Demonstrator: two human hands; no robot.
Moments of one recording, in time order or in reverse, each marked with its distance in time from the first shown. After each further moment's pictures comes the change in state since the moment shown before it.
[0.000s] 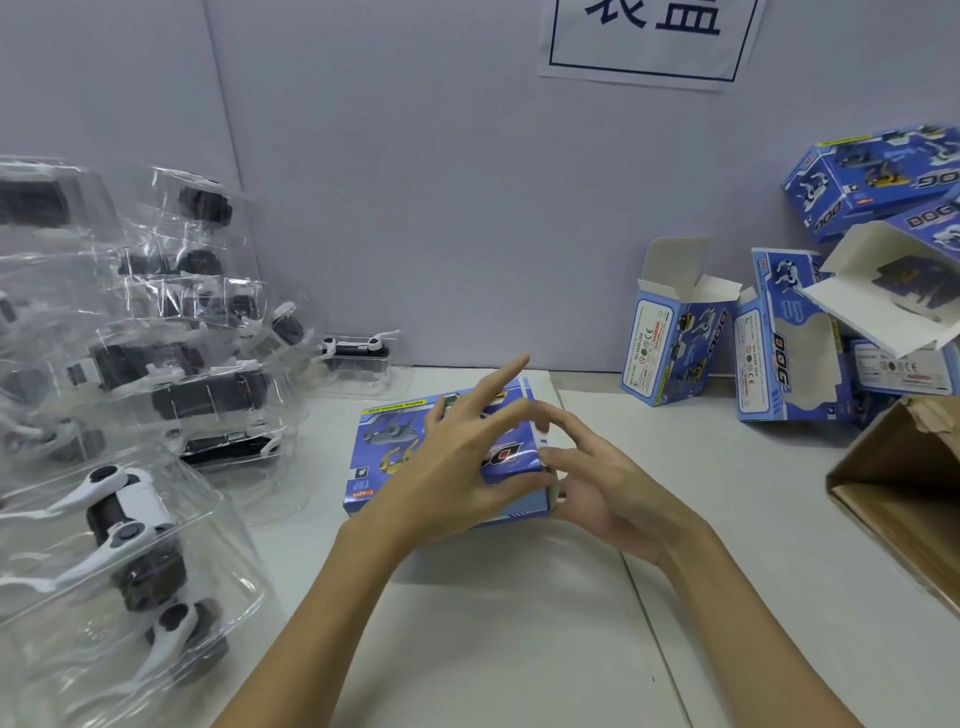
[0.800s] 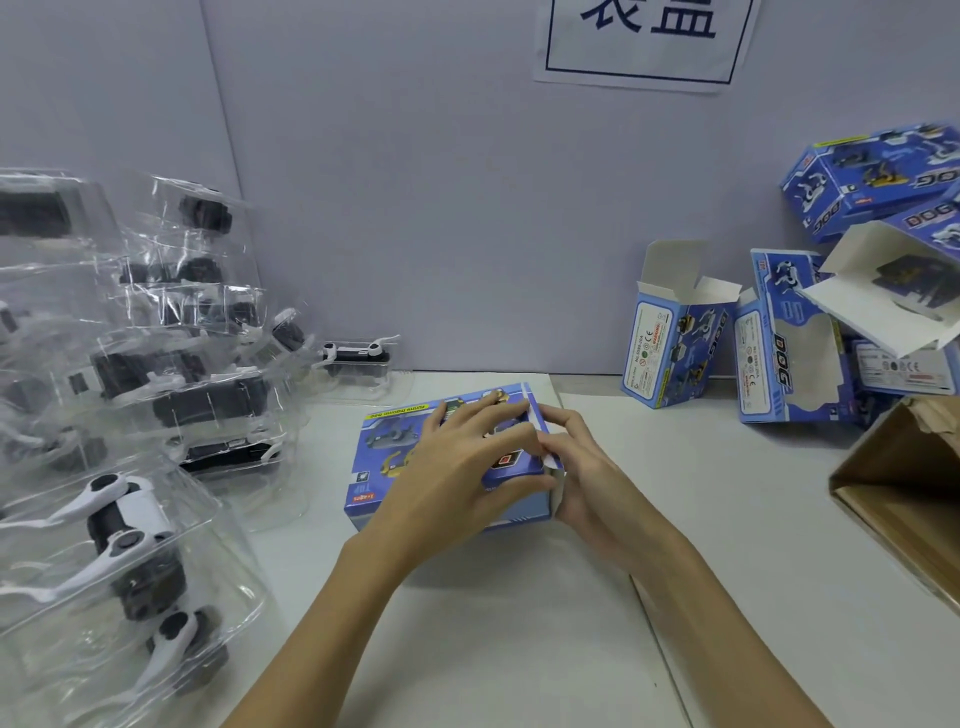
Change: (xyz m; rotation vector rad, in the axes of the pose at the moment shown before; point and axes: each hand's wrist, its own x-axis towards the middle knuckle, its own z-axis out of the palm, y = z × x) left_hand -0.005 -0.007 0.011 0.119 0.054 0.030; right_hand 0.015 0.011 0.014 0.050 0.218 -0.058
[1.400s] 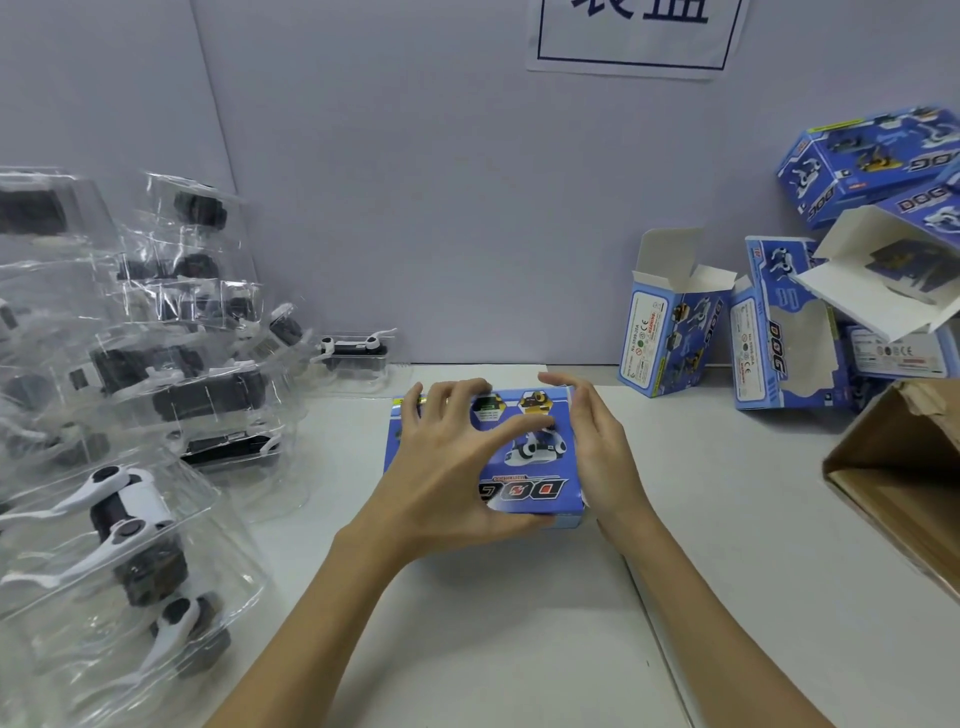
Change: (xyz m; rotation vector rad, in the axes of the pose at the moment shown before) left_hand -0.007 0.006 -0.006 0.251 0.032 0.023; right_hand 0.000 -0.004 0.005 -0.191 0.303 -0.281
